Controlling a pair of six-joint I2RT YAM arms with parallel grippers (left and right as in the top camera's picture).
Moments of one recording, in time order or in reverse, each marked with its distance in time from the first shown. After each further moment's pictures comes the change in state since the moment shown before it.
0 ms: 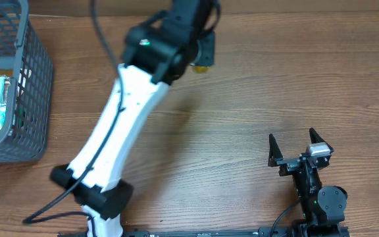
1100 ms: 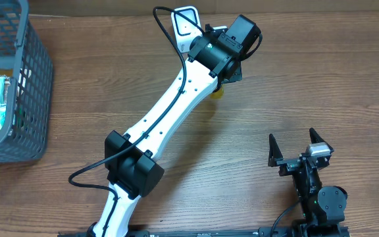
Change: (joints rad) left arm -0.117 0.261 -0.006 0.008 -0.098 -0.299; right arm 0.000 0.000 0.000 0.000 0.000 0.000
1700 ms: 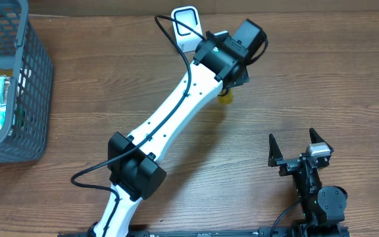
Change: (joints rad) left arm -0.038 0.002 0.000 -0.007 0.040 -0.165; right arm 0.000 0.000 0.000 0.000 0.000 0.000
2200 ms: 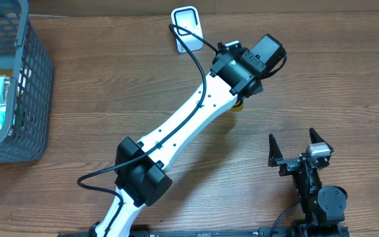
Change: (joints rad) left arm -0.079 0.000 -0.018 0.005 -0.053 -0.124; right arm 0.000 0.000 0.000 0.000 0.000 0.000
